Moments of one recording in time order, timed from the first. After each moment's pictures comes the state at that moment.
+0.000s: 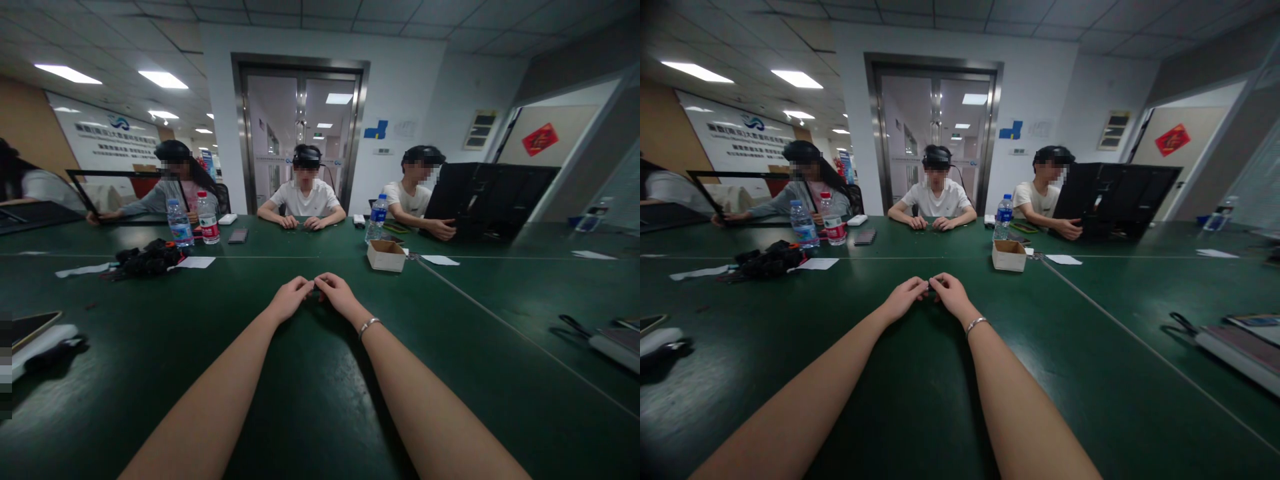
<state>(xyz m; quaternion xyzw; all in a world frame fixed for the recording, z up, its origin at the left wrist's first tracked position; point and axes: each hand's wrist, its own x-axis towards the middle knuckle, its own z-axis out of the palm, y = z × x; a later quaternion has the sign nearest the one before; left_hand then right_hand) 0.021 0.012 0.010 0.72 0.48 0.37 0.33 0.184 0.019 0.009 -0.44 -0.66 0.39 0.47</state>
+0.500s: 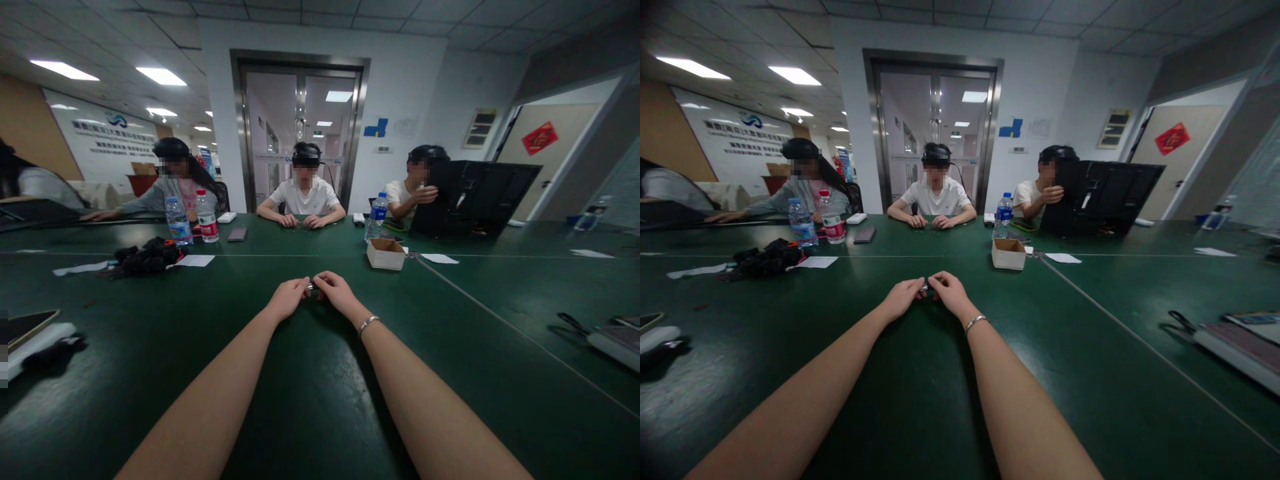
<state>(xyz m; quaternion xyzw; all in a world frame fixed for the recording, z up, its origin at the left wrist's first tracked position) 0.022 0.011 0.010 0.73 0.48 0.37 0.33 0.185 0.020 0.008 -0.44 -0.66 0.38 0.47</state>
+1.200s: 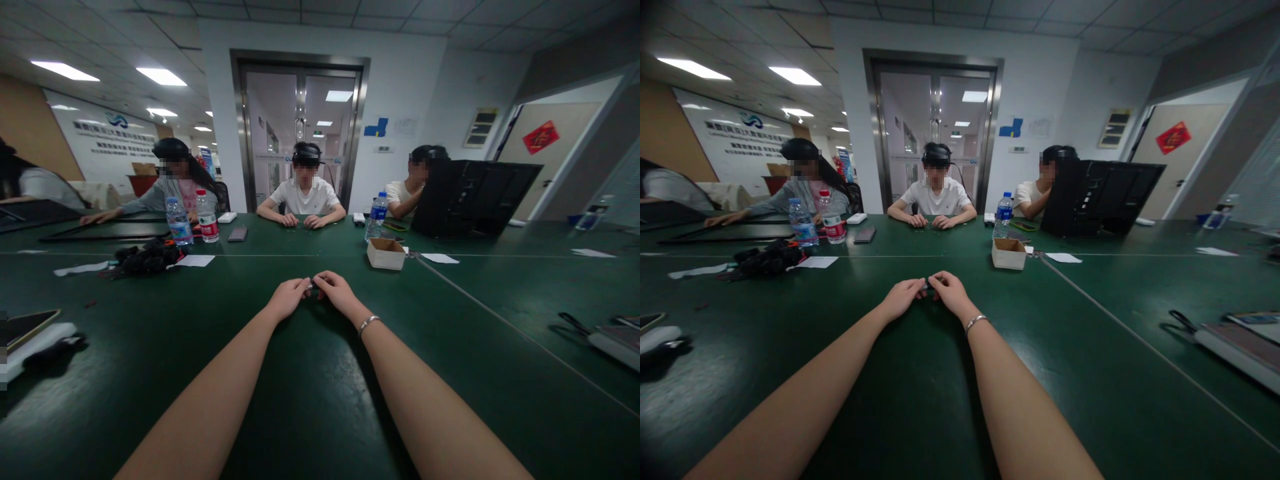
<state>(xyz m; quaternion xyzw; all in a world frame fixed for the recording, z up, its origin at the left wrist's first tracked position) 0.020 0.015 0.006 0.73 0.48 0.37 0.32 0.184 0.018 0.011 -0.45 -0.66 0.40 0.46</state>
